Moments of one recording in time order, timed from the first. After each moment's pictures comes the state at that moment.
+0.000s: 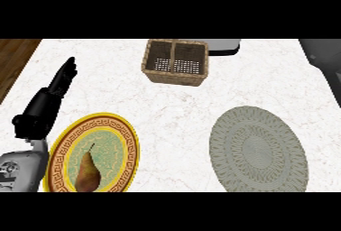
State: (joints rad) left arm -0.24 0.27 0.07 -1.55 -0.15 -0.10 0.01; right arm -1.79 -0.29 -0.03 -0.34 0.63 0.42 0.36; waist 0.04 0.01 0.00
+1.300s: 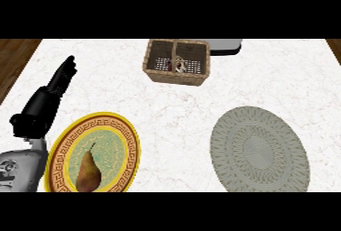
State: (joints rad) left arm -0.25 0.27 0.08 -1.55 -0.15 -0.11 0.00; right arm -1.78 -0.37 -0.33 -0.29 0.44 0.07 0.38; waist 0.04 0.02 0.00
